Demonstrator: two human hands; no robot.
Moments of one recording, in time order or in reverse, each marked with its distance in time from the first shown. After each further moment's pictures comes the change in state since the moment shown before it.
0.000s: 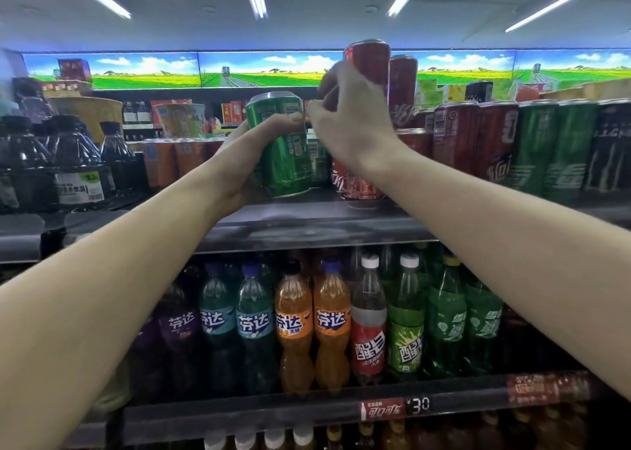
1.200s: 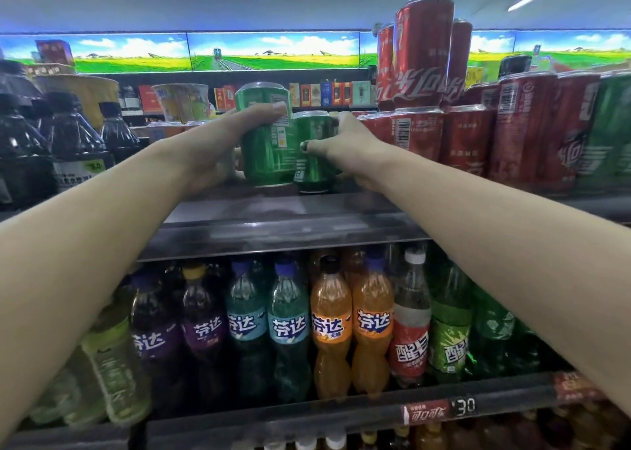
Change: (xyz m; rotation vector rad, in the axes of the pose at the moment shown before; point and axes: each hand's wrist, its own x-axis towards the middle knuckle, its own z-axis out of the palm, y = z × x) left_hand 0.024 -0.001 -0.088 0.207 -0.098 -0.083; right_hand 0.017 0.032 0.101 0.251 -0.364 0.499
